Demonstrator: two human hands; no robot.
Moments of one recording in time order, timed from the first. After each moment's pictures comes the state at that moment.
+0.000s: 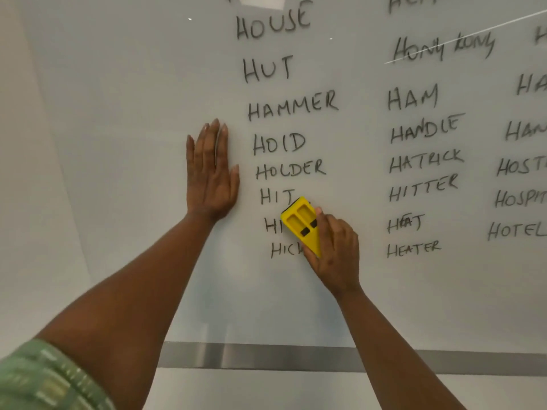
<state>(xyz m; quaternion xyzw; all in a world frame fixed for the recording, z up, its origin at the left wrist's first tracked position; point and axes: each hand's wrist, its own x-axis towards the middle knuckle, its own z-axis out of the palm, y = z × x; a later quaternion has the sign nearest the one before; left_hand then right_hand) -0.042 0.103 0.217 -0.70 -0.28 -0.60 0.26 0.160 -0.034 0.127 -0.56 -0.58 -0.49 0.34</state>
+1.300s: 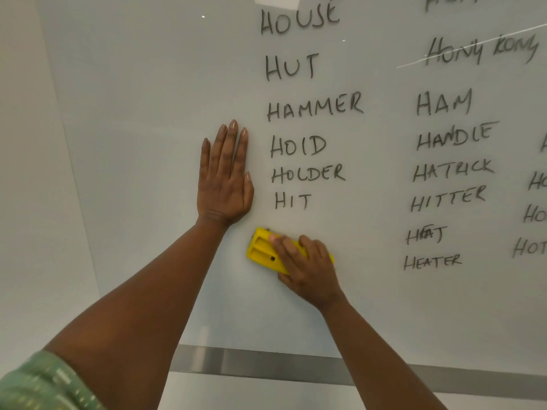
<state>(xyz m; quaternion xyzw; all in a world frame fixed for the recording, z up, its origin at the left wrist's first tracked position) -0.043 0.107 0.215 -0.70 -0.28 -0.59 0.28 0.127 0.003 0.109 -0.44 -0.66 -0.58 0.21</state>
